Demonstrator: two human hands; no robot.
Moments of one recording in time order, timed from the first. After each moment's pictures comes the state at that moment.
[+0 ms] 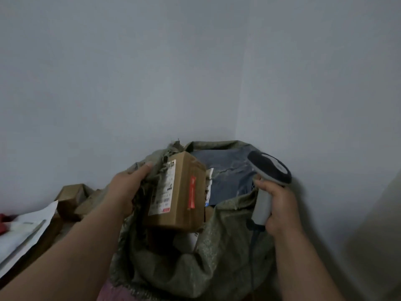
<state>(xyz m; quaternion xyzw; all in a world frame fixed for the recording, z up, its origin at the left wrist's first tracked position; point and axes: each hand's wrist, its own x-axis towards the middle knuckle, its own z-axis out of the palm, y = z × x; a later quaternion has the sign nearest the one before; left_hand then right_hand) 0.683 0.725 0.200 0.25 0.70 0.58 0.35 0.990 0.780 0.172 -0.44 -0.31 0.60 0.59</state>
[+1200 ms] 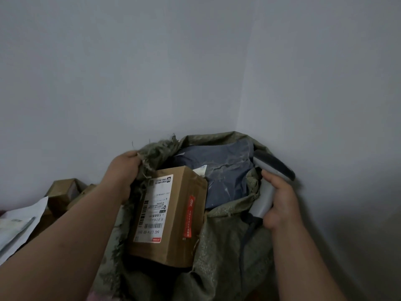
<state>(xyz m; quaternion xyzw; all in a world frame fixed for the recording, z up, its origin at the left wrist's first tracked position) 0.663 0.762 0.206 0.33 0.72 0.53 0.30 0.973 0.795 0.178 -0.41 -0.20 0.71 0.54</state>
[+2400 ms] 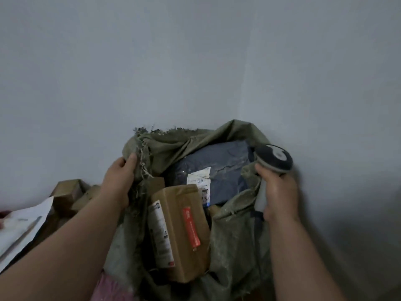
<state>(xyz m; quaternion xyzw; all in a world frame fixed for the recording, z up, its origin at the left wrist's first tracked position) 0.655 0.741 0.191 0.27 0.67 0.62 0.30 0.962 0.788 0.192 -0.48 -0.34 0.50 0.64</state>
